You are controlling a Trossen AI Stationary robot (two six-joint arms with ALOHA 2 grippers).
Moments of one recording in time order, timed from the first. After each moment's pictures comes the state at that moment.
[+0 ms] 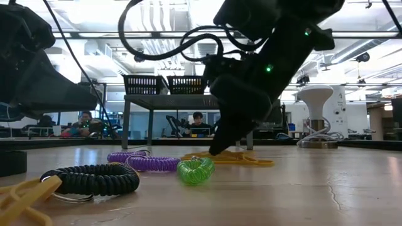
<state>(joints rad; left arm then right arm) -0.83 1.59 0.39 0.42 -1.11 -0.92 0.28 1.98 1.13 -0.17 0.38 0.51</state>
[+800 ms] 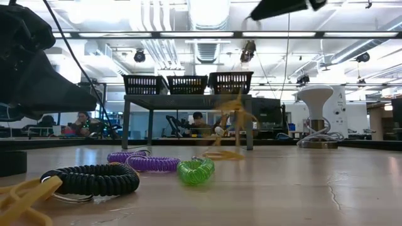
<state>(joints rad) -0.83 1.59 0.39 0.42 -1.10 -0.92 0.60 1.58 1.09 -0.34 1.13 0.46</state>
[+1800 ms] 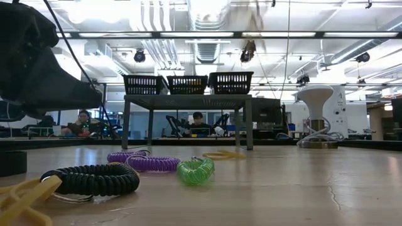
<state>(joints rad) -0.81 1.59 0.39 0.43 -1.11 -0.93 0.48 1.25 1.12 -0.25 0.65 0.09</state>
